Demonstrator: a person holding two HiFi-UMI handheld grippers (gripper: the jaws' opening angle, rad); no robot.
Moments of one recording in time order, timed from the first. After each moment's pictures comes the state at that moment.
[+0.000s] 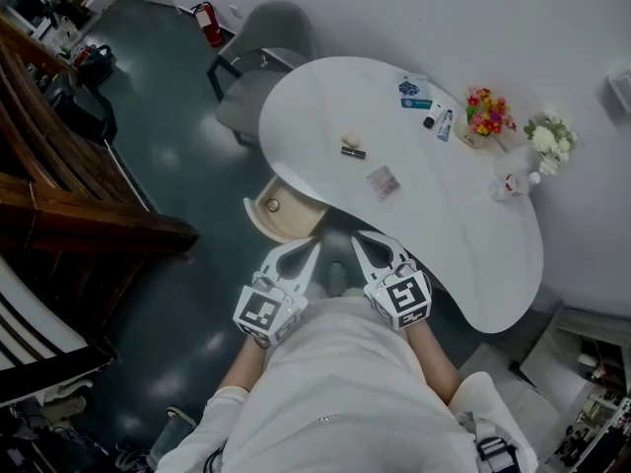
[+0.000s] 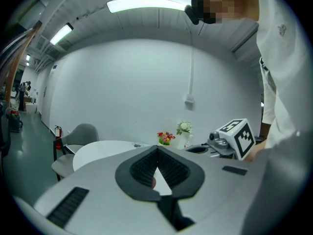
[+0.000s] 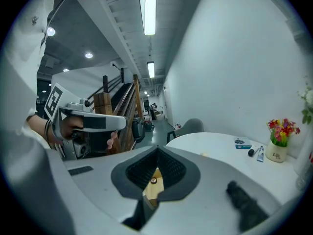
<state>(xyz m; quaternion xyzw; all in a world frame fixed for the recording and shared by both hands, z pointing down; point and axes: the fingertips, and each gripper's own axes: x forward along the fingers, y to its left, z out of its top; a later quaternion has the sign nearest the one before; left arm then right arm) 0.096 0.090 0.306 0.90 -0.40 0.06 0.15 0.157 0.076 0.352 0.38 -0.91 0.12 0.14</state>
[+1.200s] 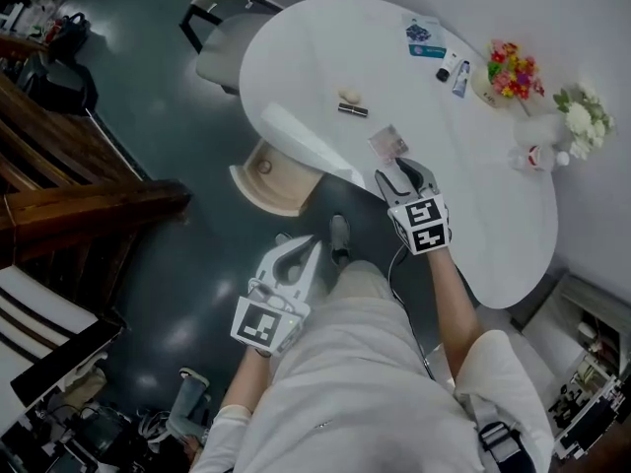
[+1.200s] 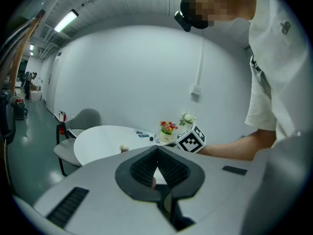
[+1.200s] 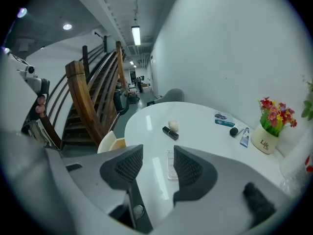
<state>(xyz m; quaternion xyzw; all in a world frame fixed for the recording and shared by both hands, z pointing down) 0.102 0.083 0.349 0.88 -0.40 0.10 0.21 0.237 -0.038 0.491 0.42 -0.83 0.18 0.31</state>
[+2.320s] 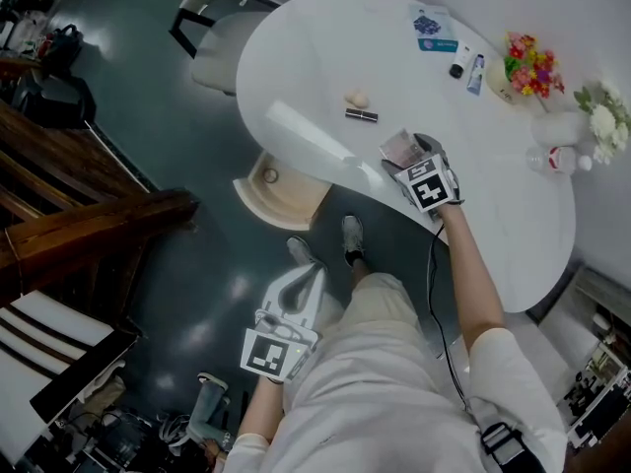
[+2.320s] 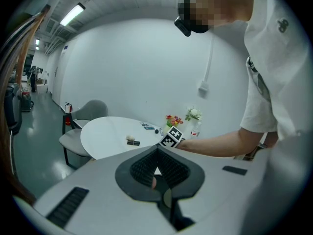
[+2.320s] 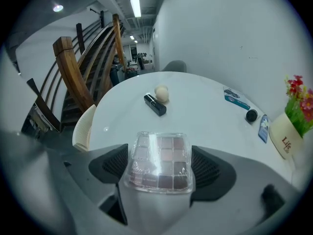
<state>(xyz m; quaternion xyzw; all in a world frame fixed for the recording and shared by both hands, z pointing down) 0.084 0.081 0.380 0.86 -0.42 0.12 0.25 0.255 -0.100 0.613 0.37 -0.79 0.23 0.43</state>
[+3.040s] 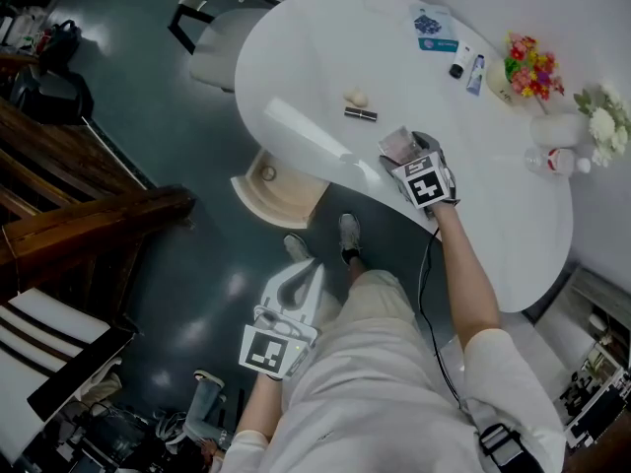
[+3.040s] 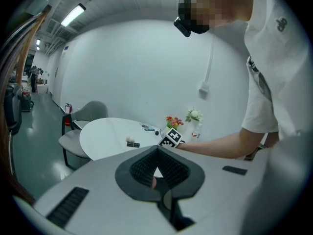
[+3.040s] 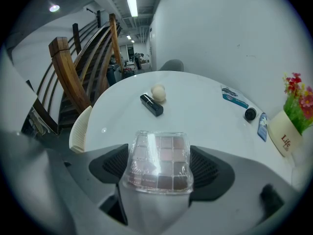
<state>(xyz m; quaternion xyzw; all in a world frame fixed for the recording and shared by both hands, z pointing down) 0.086 0.073 0.378 0.86 -0.42 0.11 0.25 0.256 -0.106 0.617 0.39 -0.78 0.23 0.43</state>
